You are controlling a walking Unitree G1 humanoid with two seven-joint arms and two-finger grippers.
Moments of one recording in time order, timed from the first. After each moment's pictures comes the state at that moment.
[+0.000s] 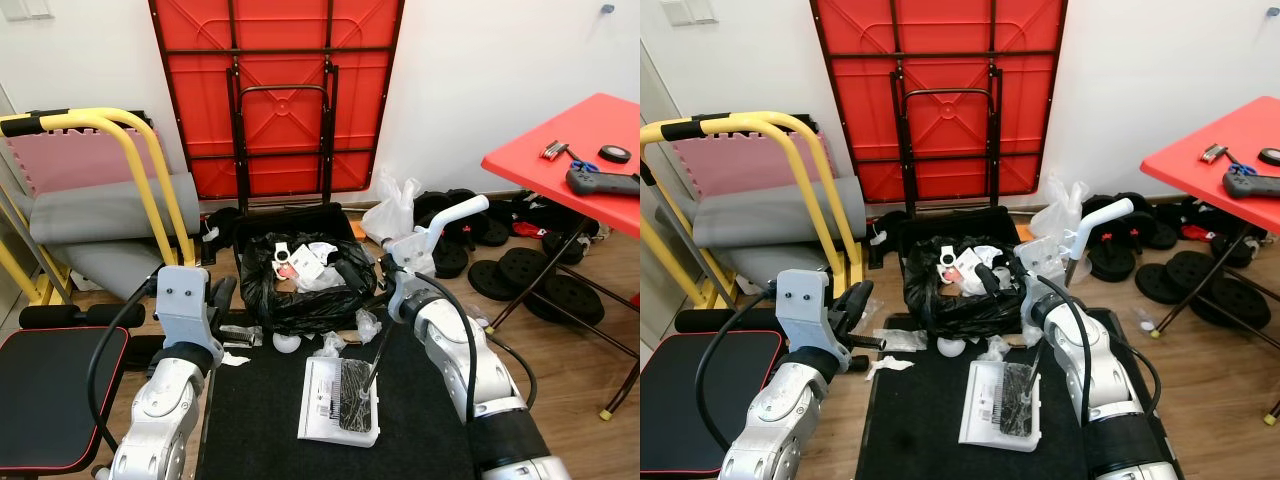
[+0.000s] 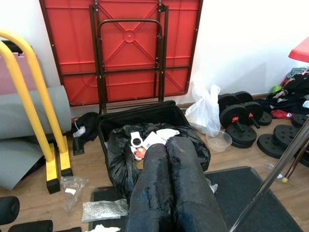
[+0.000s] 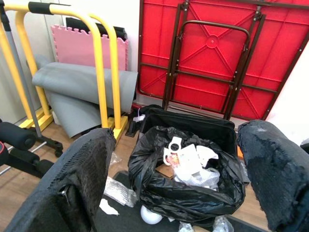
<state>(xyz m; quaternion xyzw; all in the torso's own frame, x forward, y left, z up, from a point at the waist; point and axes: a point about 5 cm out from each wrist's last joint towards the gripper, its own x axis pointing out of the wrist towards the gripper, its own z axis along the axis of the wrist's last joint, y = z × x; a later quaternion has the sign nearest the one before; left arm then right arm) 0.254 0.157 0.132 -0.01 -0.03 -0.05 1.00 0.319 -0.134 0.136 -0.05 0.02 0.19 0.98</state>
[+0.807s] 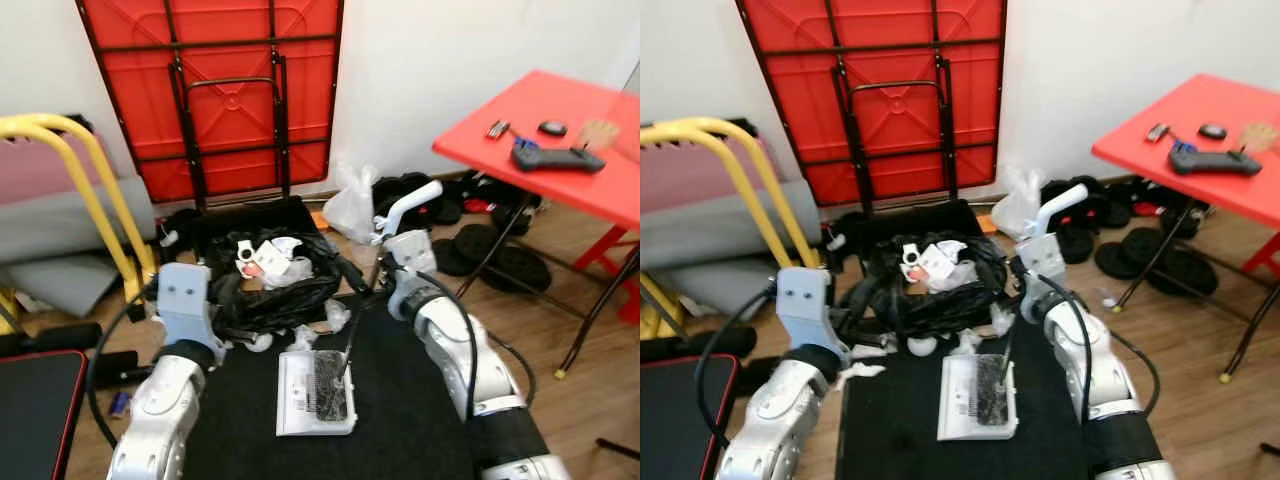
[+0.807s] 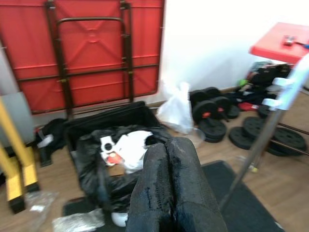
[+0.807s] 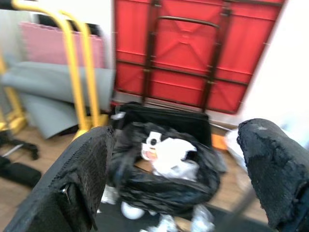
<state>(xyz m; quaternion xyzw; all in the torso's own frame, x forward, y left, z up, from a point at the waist) 0.254 0.155 0.135 -0.01 -0.04 -0.06 1.00 0.318 -0.133 0.138 -0.06 0.00 0.21 0.98</state>
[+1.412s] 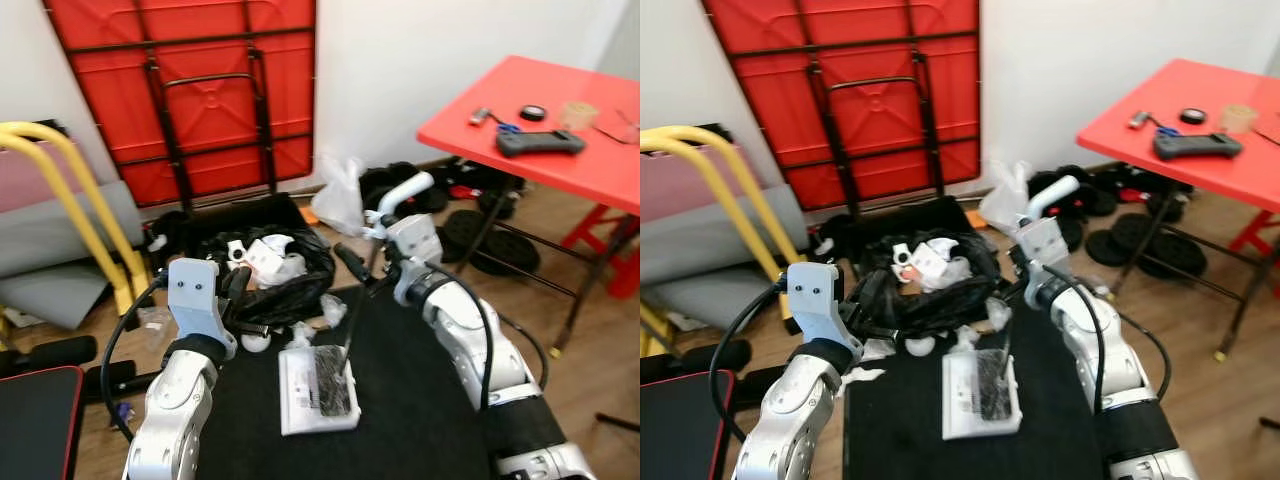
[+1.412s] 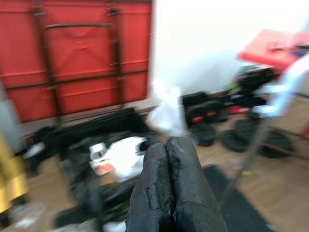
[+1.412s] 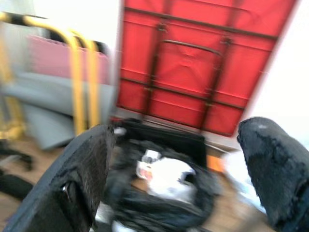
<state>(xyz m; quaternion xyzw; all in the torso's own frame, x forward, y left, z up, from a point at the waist) 0.252 0.157 0.132 -0.01 -0.03 -0.06 1.00 0.314 -0.116 0.154 -0.06 -0.04 0.26 0.96</state>
